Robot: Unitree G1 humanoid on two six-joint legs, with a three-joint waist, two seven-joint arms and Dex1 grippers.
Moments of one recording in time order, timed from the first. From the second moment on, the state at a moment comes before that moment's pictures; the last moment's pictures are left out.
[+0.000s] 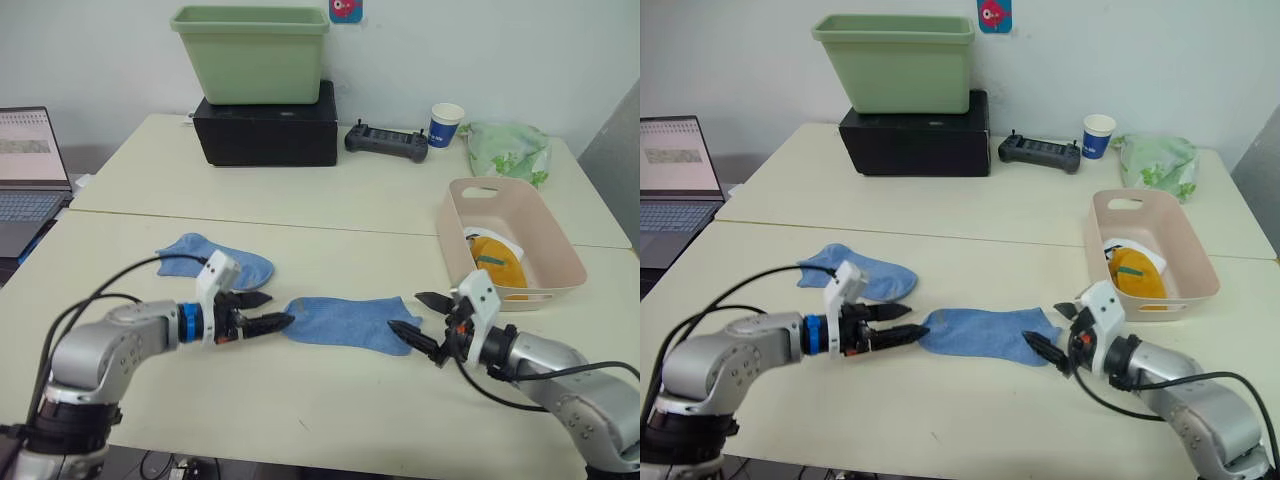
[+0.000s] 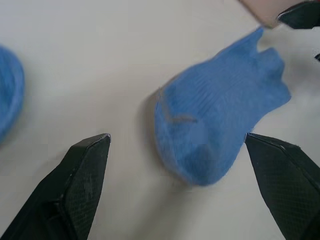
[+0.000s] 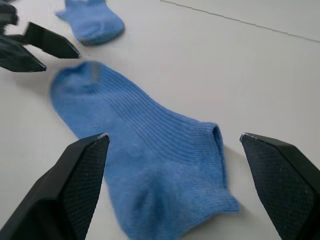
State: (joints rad) left arm -0.18 0.70 0.09 -0.25 -0.64 0.95 -0.79; right arm 0.01 -0.57 0.07 -0.61 0.52 0.72 0.43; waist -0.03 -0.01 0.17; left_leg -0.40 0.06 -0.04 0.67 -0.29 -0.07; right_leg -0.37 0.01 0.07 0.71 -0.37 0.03
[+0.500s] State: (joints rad) left arm -0.21 0.62 0.00 -0.25 -0.57 0.92 -0.72; right arm 0.00 -0.50 0.18 -0.49 0.29 0.62 0.40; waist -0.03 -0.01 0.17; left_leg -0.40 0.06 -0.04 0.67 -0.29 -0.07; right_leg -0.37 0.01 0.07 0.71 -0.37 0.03
